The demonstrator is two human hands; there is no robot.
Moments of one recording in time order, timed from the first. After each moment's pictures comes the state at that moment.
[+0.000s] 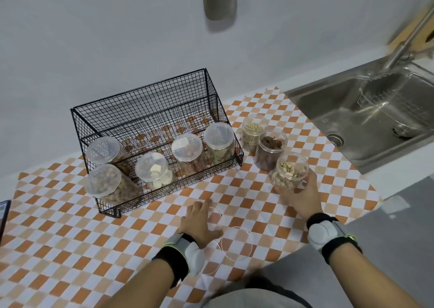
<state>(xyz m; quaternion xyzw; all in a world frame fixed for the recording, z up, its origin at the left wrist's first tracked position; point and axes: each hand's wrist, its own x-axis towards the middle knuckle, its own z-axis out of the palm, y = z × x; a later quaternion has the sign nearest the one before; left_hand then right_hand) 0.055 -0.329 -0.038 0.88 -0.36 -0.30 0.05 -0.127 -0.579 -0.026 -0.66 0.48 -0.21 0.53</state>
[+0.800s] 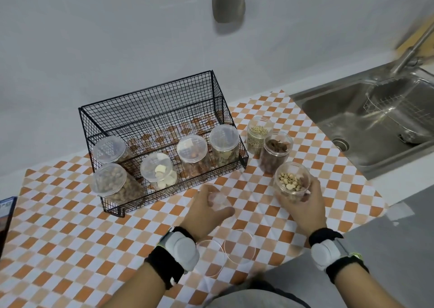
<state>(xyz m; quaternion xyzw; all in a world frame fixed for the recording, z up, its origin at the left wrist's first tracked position) 0.054 -0.345 0.033 0.82 -0.24 -0.35 0.38 -0.131 -0.555 -0.017 -0.69 0.46 -0.25 0.50</state>
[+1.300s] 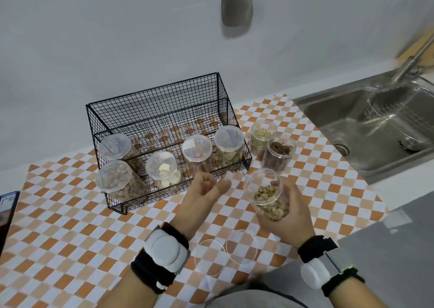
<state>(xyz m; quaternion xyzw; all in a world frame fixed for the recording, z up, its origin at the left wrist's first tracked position) 0.054 -0.338 0.093 0.71 -0.18 -0.36 0.57 -0.121 -0.508 0.014 -0.82 0.29 -0.22 0.45</state>
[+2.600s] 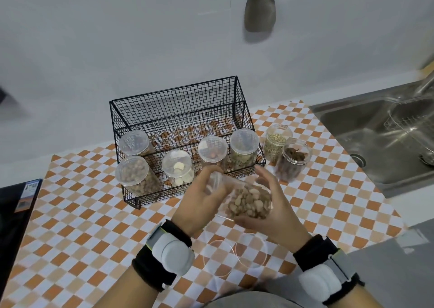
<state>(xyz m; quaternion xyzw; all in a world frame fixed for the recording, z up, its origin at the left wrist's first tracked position) 0.063 -0.314 0.117 0.78 -0.25 -0.28 0.50 -0.076 -0.469 0.073 -0.79 0.17 -0.13 0.57</state>
